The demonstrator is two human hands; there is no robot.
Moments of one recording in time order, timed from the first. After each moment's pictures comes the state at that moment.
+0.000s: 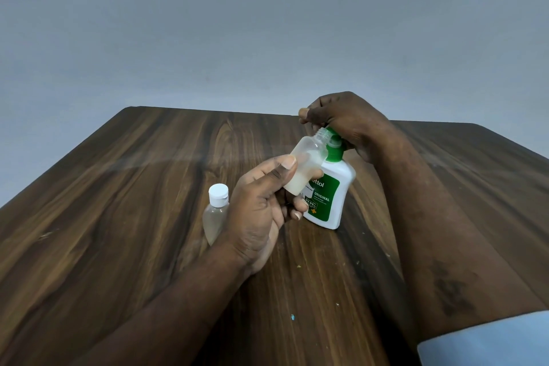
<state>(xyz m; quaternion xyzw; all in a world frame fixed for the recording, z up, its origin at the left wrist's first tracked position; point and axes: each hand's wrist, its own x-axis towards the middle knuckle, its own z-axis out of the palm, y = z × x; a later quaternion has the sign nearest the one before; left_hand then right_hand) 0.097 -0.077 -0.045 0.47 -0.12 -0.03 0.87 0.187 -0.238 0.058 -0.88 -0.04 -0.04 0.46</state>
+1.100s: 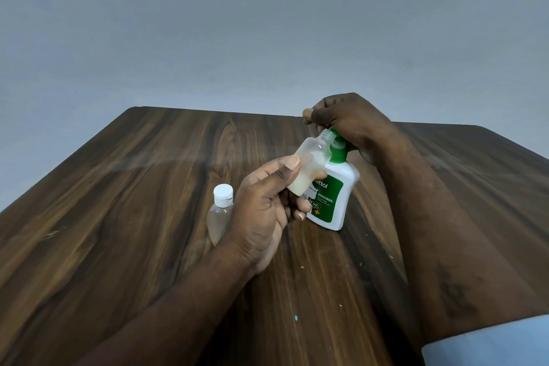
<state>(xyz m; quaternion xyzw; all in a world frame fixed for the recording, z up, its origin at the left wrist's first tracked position) 0.096 -0.077 -0.043 0.47 -0.13 -0.04 0.87 0.189 -0.238 0.057 -0.87 -0.04 -0.05 0.48</state>
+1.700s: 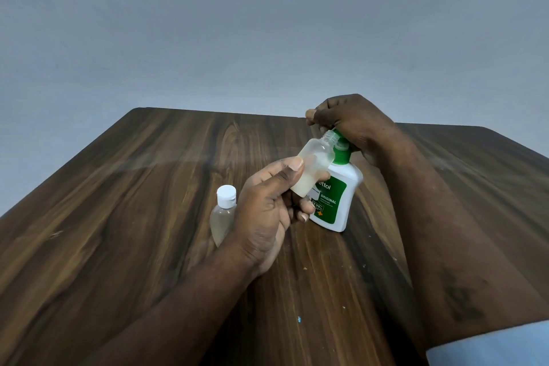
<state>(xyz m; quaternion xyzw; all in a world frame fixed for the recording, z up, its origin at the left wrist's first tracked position) 0.096 -0.077 -0.043 0.47 -0.12 -0.04 0.87 0.186 -0.236 0.058 -0.88 -0.04 -0.05 0.48</state>
